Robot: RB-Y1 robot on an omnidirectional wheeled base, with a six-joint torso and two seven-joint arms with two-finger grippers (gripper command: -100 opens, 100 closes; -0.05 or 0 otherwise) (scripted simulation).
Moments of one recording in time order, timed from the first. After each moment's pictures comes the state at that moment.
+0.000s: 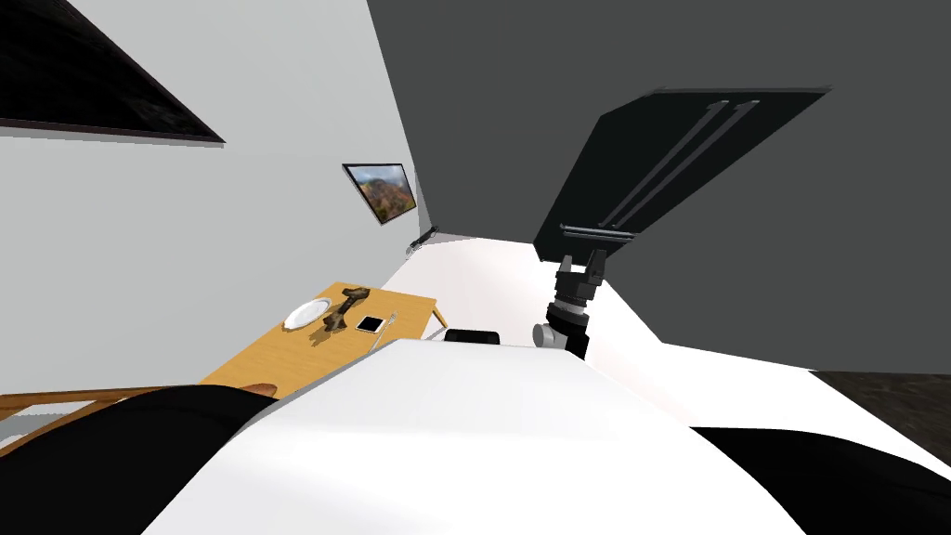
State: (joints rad) left arm 0.85 0.92 -0.29 -1.57 0.78 0.32 0.04; right arm 0.53 0.05 -0.02 -2.25 0.00 -0.59 0.05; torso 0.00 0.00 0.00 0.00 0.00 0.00
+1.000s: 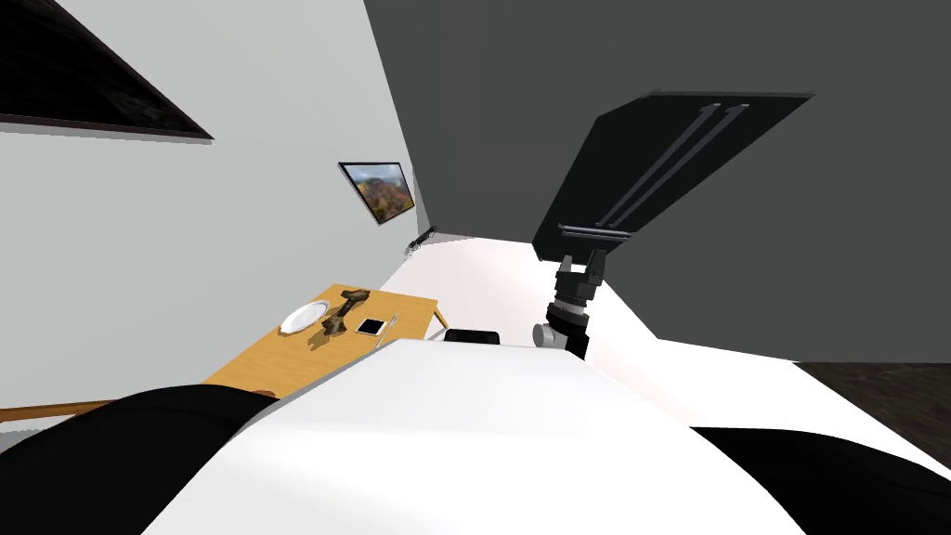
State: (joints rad) left arm 0.80 0.86 -0.31 -1.50 0.75 0.32 0.04; right arm 0.53 0.05 -0.02 -2.25 0.00 -0.59 0.05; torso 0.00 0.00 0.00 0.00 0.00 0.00
